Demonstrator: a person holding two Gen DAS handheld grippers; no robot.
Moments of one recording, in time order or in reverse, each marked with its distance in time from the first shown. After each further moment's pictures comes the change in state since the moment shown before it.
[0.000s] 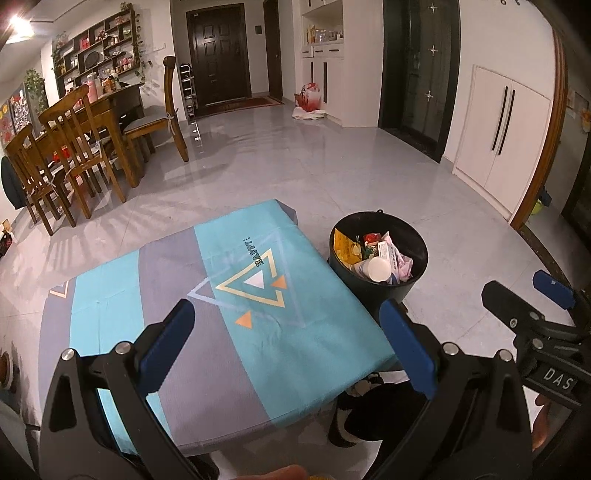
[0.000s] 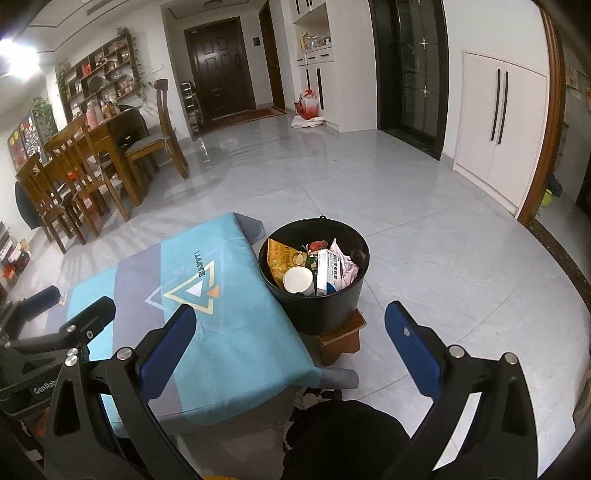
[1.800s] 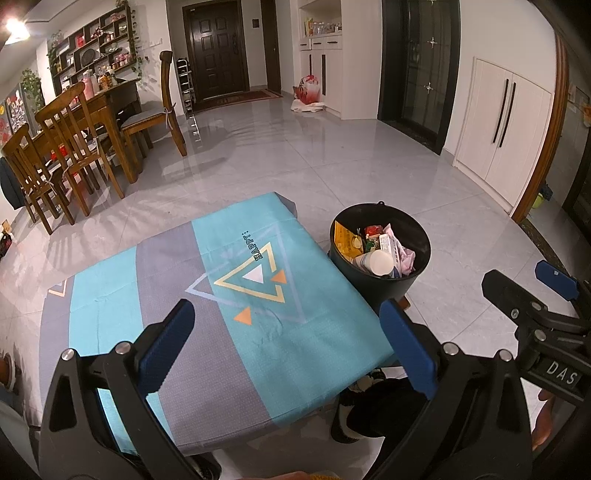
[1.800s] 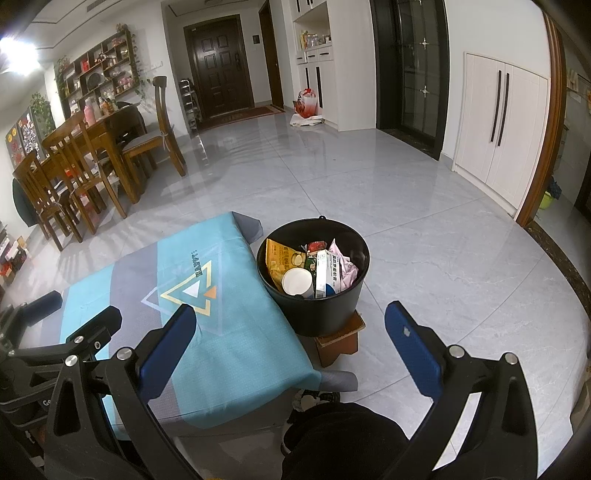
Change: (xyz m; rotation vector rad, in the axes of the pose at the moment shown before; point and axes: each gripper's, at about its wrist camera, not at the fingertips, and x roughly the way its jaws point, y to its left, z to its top) left arm 0.009 0.003 -0.005 0.010 0.022 -0.003; right arm 0.009 0.000 0.003 -0.003 0.006 -0.009
